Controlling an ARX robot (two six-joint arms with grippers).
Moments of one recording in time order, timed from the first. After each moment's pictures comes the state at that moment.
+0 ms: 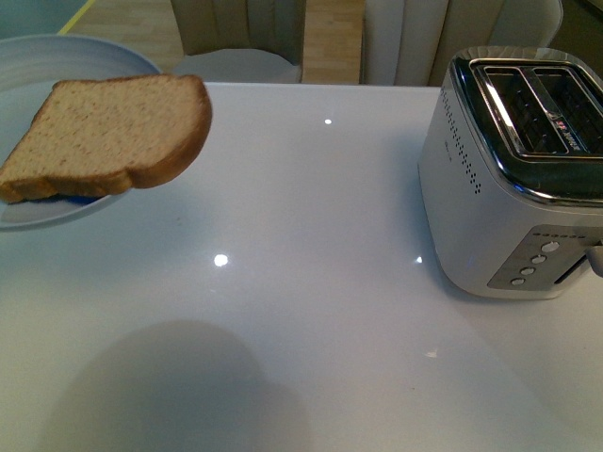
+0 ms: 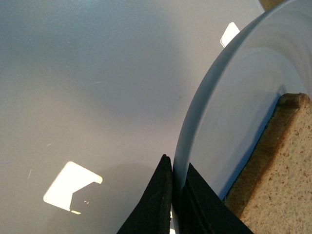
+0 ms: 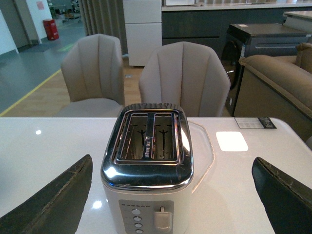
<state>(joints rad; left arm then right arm) 0.23 1.50 0.68 -0.03 0.37 -0.54 0.00 0.00 0.03 0.00 0.00 0.01</state>
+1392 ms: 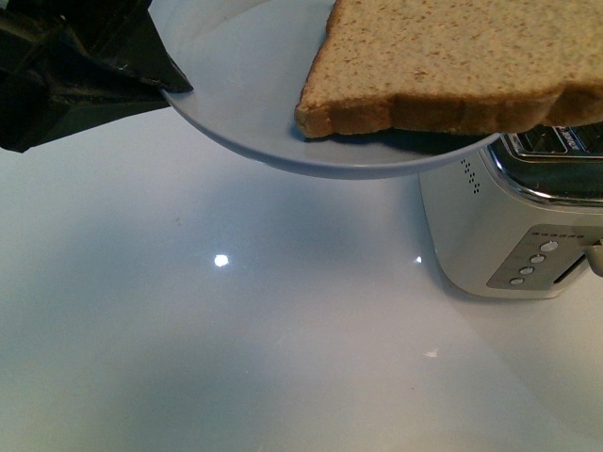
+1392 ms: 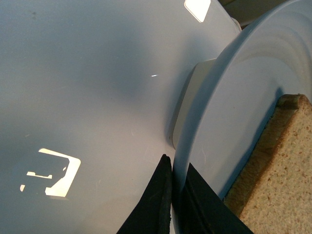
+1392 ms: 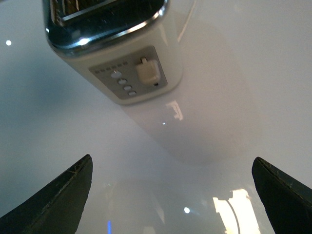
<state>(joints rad) -0.50 1.36 0.84 -0.23 0.04 -0.99 0.14 0.44 0.23 -0.41 0.16 0.39</state>
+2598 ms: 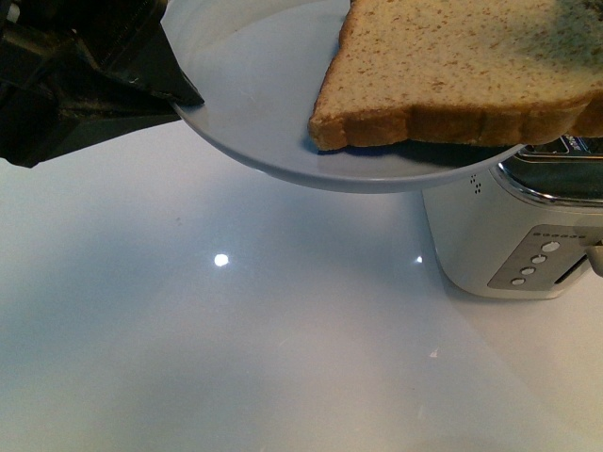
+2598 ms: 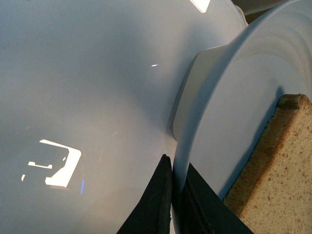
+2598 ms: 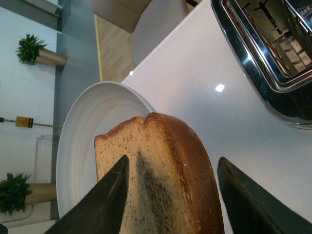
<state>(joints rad) -0.51 1.36 0.84 -0.25 0.06 -1.01 0.43 1.09 0.58 0.09 0.11 1.00</state>
